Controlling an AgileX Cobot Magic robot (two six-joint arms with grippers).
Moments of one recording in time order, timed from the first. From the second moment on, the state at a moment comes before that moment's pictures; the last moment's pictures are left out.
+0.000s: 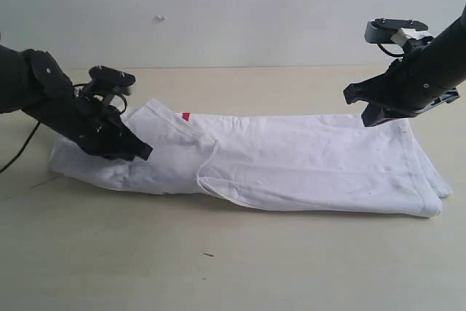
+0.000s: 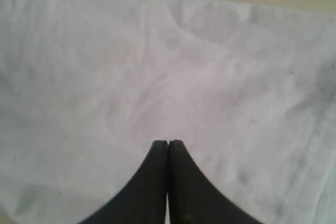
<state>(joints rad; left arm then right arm) -0.29 2.01 -1.18 -0.48 0.41 0.66 -0.08 1.84 -1.19 0.43 0.64 -0.41</state>
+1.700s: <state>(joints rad) -0.13 2.07 -1.18 -0.74 0.18 0.94 -0.08 1.84 -1.19 0.43 0.63 -0.42</state>
